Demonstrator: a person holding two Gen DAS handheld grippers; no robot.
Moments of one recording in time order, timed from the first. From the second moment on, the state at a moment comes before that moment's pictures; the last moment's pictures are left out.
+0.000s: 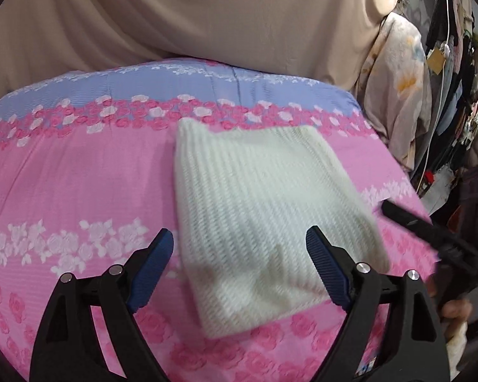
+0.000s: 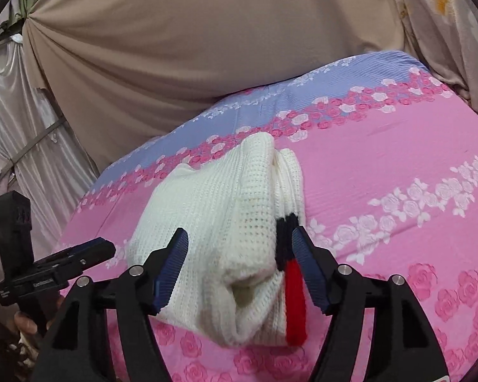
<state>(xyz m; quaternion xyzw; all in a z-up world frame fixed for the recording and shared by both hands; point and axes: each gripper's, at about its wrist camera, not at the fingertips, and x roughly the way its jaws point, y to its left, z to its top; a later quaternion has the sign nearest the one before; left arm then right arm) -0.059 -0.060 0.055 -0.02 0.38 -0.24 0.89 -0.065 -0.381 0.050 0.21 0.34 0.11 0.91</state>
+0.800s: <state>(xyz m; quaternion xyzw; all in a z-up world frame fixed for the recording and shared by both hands) -0.037 -0.097 -0.001 0.05 0.41 -0.18 0.89 -0.092 -0.339 0.041 0.12 0.37 0.12 0.91</state>
